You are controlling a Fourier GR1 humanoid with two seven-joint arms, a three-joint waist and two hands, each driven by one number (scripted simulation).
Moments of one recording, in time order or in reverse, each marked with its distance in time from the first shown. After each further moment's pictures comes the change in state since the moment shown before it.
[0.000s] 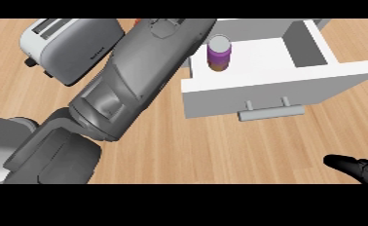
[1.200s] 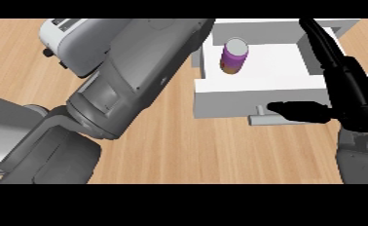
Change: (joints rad) left arm -0.038 0.002 0.025 0.042 0.128 0.017 -0.102; right arm -0.250 -0.152 0.310 0.408 0.645 -0.038 -0.239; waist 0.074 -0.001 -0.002
